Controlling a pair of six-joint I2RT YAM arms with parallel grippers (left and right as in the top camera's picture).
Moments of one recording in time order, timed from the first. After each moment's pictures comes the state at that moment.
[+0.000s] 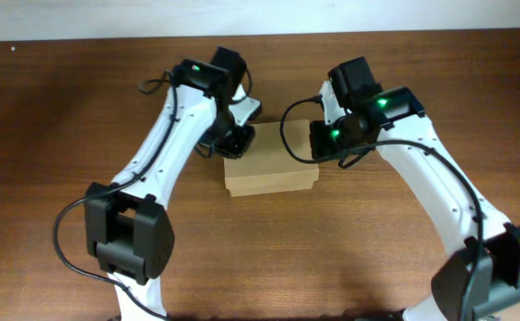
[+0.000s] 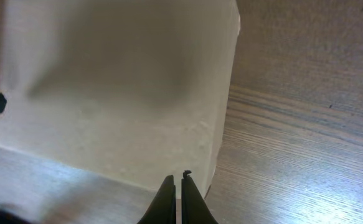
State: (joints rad) left arm -0.39 2.02 1.85 -1.37 0.17 0.11; right arm 0.34 1.74 1.52 -1.06 -0.25 0.25
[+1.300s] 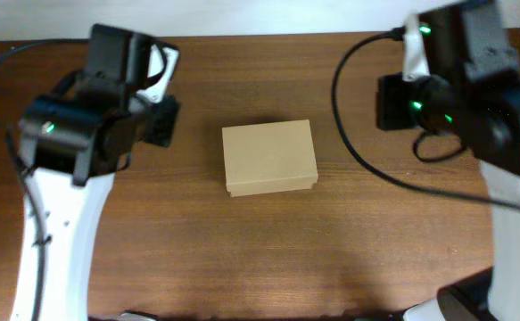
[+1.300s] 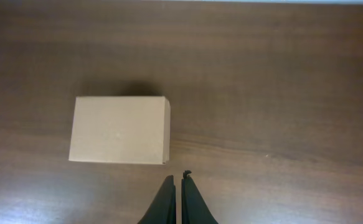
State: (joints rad) left arm -0.25 1.53 2.03 -1.46 -0.18 0.09; right arm 0.34 1.67 2.47 -1.69 0.08 0.24
